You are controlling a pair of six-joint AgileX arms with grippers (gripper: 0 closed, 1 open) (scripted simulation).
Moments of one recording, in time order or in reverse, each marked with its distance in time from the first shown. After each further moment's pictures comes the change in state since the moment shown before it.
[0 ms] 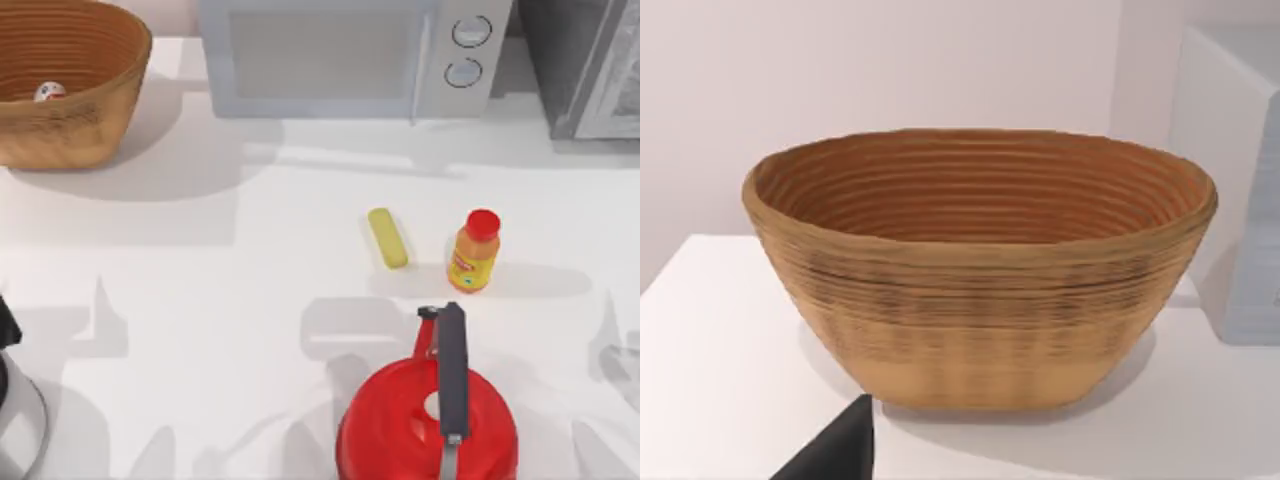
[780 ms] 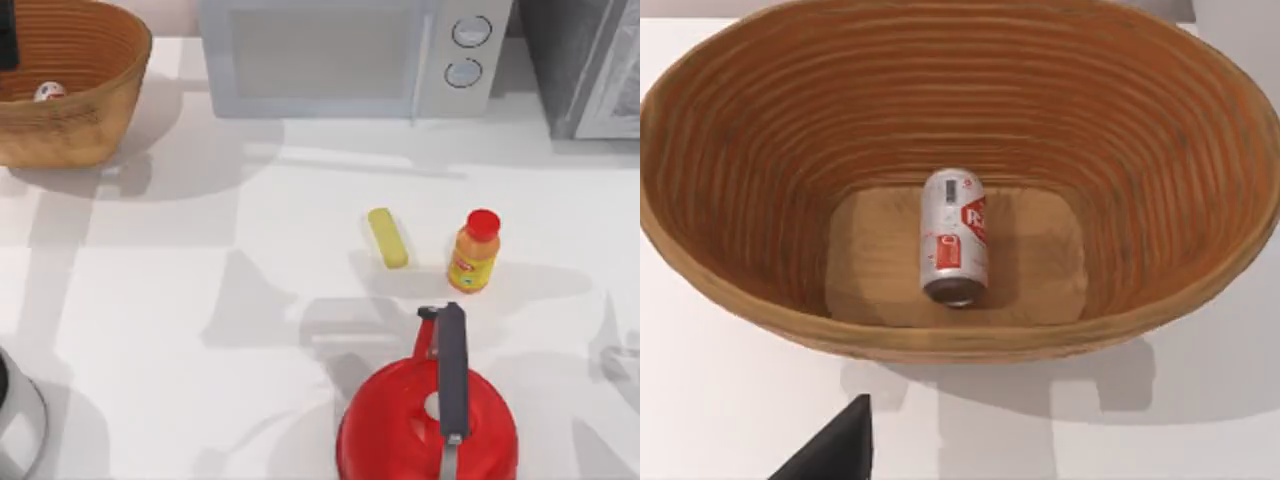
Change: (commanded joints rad) left arm 0.015 1.168 1.081 -0.522 0.065 0.029; right arm 0.000 0.000 0.000 0.000 0.000 0.000
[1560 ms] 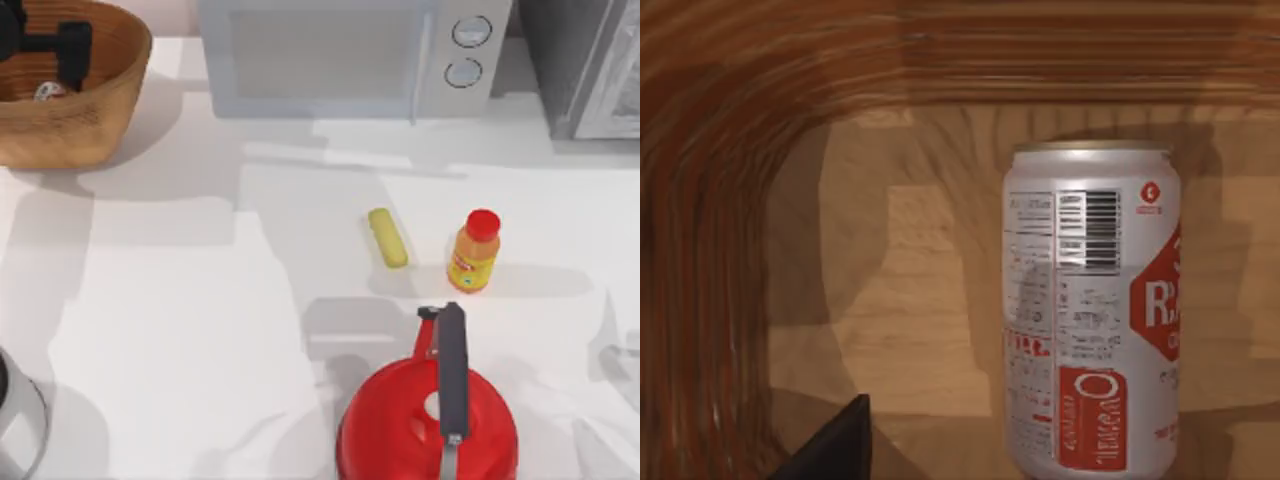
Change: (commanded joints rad) left arm 0.030 1.042 0.947 -0.457 0.016 0.047; right arm 0.000 0.000 0.000 0.000 0.000 0.000
